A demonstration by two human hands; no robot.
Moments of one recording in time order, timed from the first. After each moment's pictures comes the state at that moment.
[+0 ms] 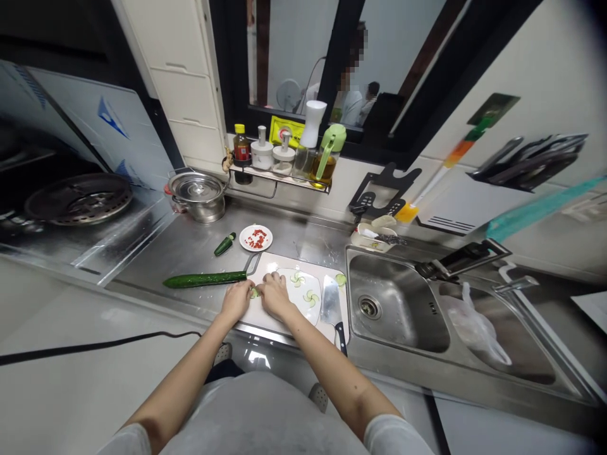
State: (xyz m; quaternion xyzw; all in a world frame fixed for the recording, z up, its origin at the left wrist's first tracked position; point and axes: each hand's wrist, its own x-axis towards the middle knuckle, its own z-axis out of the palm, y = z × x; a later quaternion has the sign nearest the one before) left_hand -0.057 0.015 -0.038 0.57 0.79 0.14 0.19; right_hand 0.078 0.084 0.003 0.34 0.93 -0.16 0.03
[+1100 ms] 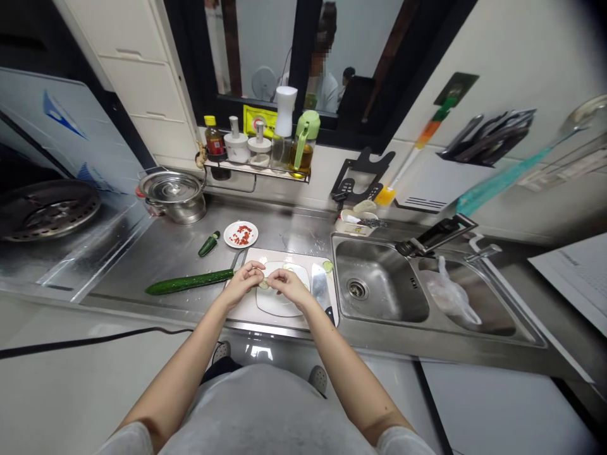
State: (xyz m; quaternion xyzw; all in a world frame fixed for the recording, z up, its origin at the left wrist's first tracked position) left_hand -0.025 0.036 0.036 0.36 0.46 0.54 0.61; right_hand 0.143 0.088 0.041 0.41 0.58 -0.66 -0.24
